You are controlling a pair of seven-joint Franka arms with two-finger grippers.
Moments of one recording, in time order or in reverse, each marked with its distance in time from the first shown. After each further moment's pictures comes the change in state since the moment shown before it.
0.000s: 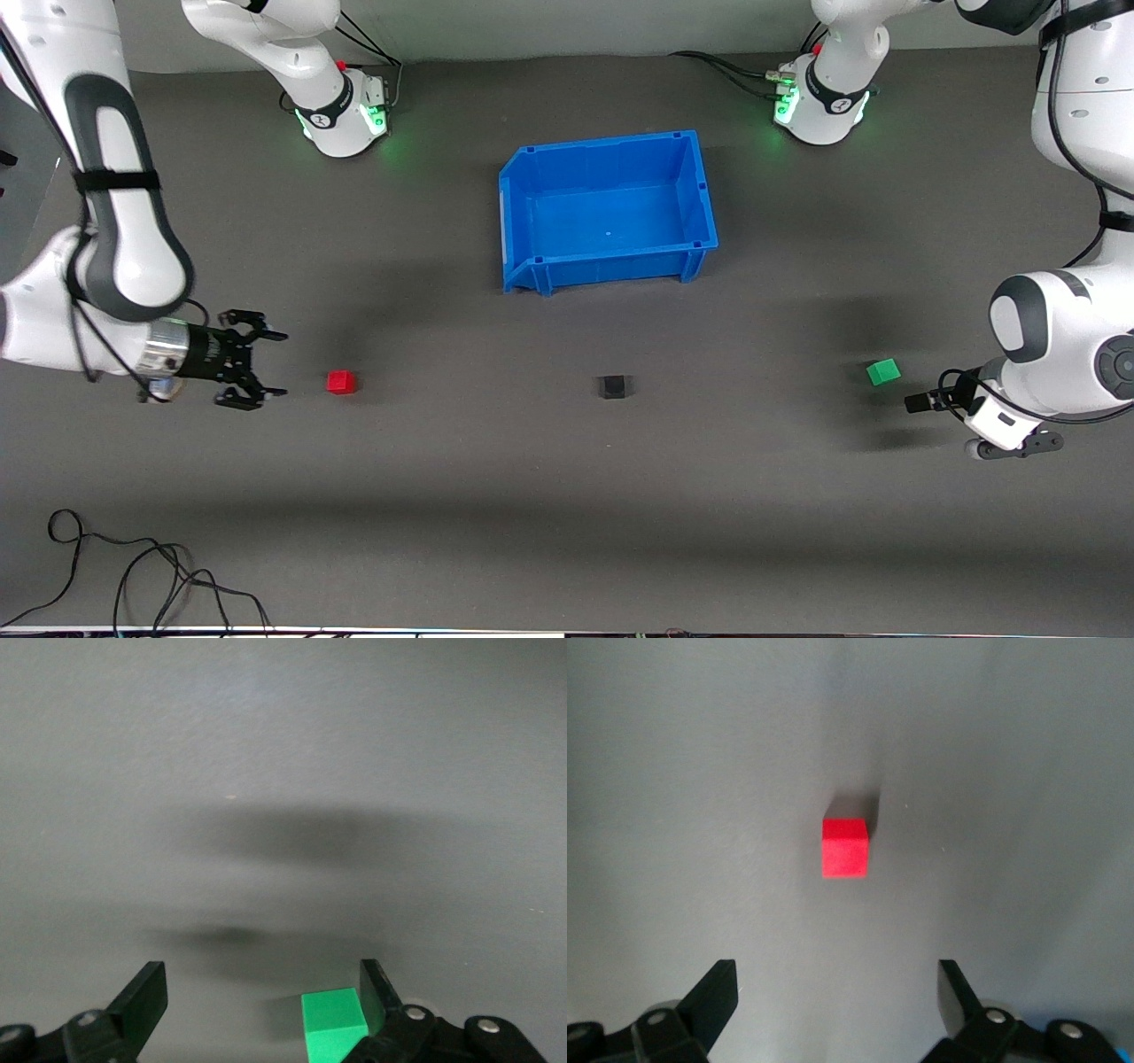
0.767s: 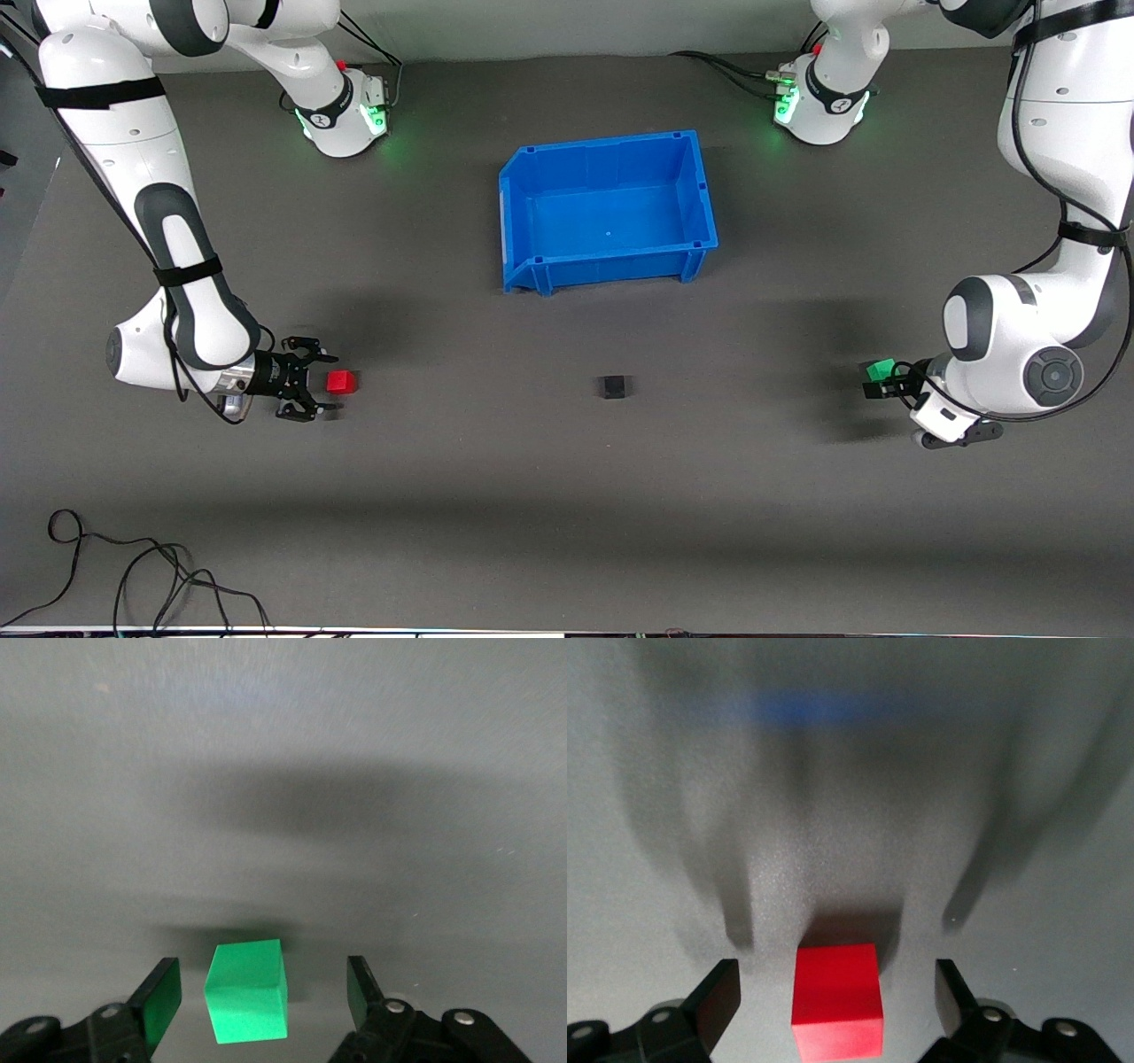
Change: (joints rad) left arm -0.073 0.012 -0.012 -0.057 0.014 -0.049 -0.092; right arm 0.010 0.227 0.005 -0.015 0.235 0.177 -0.177
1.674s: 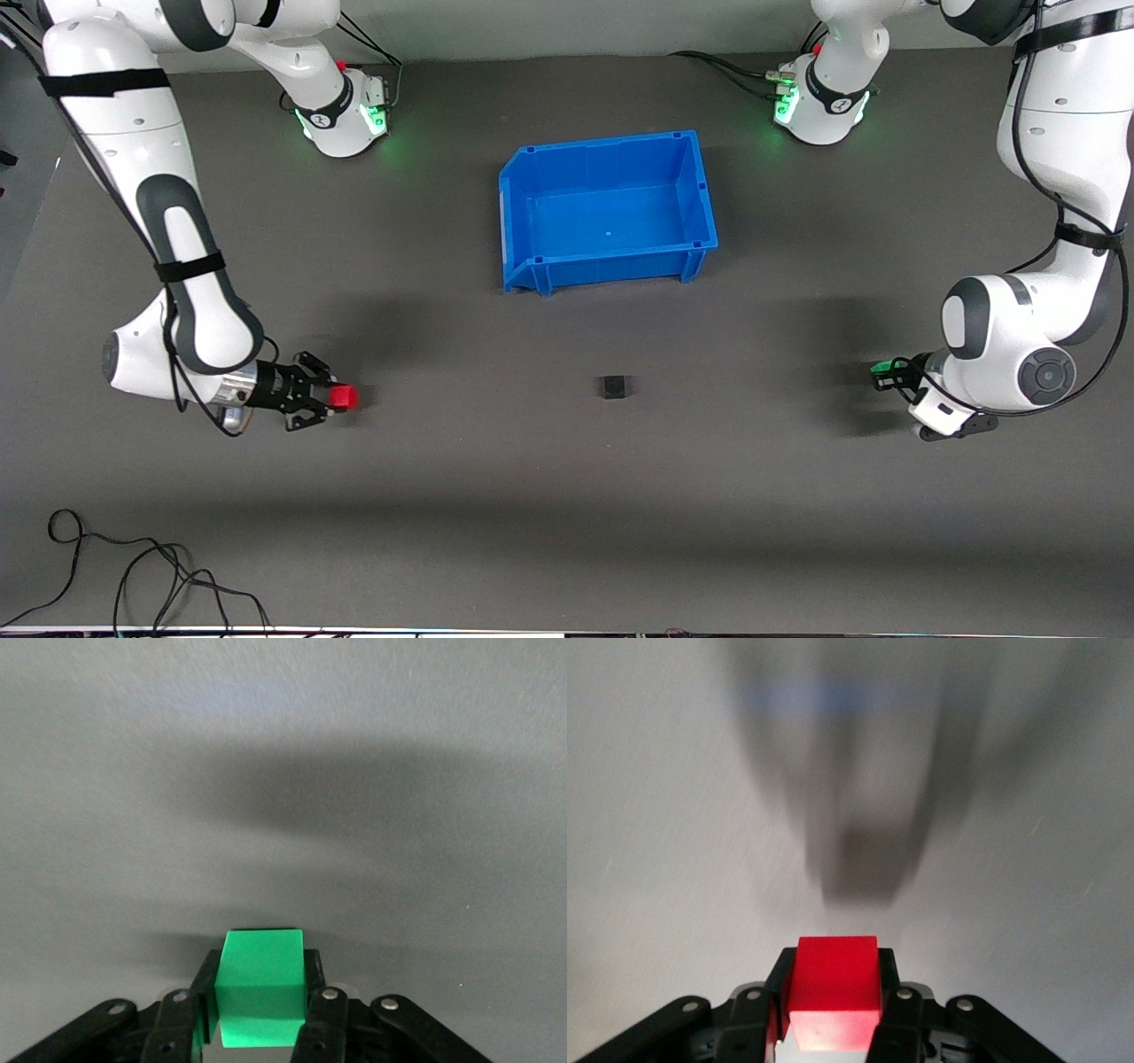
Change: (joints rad) left arm 0.011 0.014 0.011 -0.007 0.001 0.001 -0.002; right arm 0.073 -0.016 0.006 0.092 0.010 0.000 0.115
